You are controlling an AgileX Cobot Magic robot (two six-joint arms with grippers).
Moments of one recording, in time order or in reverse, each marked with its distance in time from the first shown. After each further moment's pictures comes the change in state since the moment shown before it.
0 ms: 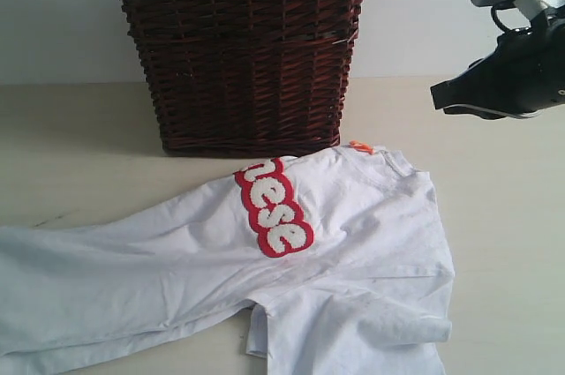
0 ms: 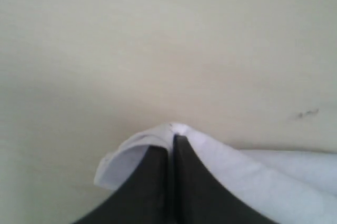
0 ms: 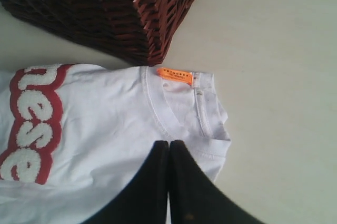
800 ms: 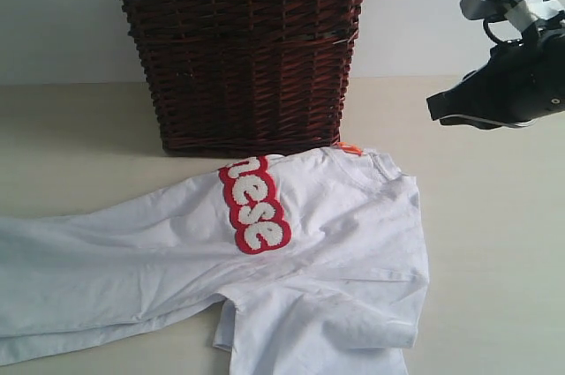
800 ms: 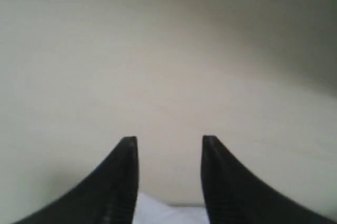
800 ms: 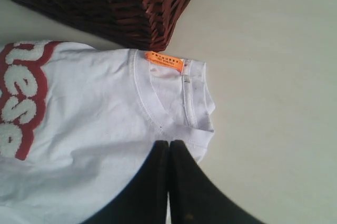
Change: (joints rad) left arm -0.069 -0.147 -0.090 -0.007 -0.101 0.041; right arm 0.000 0.031 -0.003 0.000 0.017 -0.014
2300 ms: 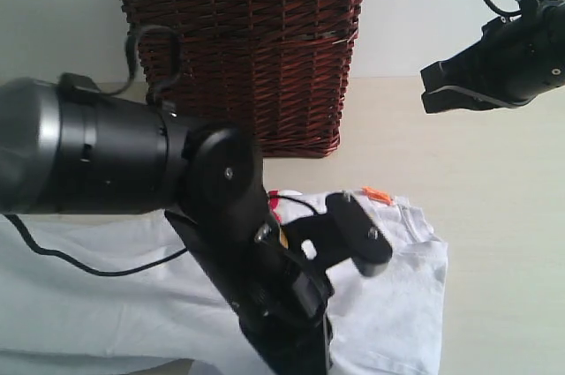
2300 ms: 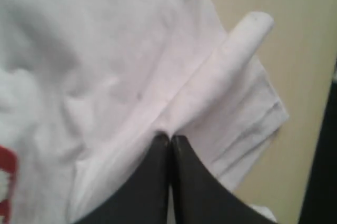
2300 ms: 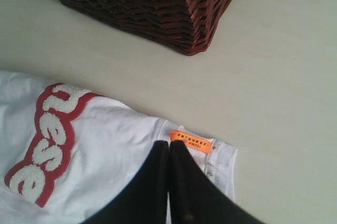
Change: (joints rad) left arm -1.134 0.227 -0.156 -0.367 0.418 0.550; right arm 0.000 0.000 -0.100 0.002 0.184 0.071
